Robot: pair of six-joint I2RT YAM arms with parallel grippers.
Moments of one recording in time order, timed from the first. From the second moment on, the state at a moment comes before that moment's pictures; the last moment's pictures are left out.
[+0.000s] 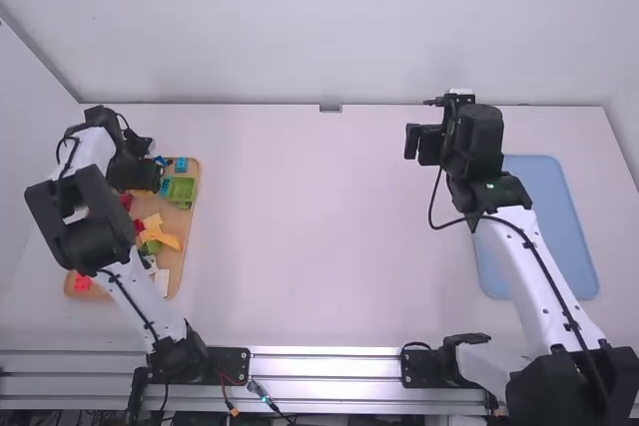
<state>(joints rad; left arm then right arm) 0.48 2.08 1.64 -0.95 0.00 0.47 0.15 1.28 1.06 -0.29 -0.01 0.05</state>
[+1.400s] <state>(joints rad) -0.63 1.93 1.20 -0.69 0.07 0.84 0.11 1.28 1.06 -0.38 -0.02 0.02</state>
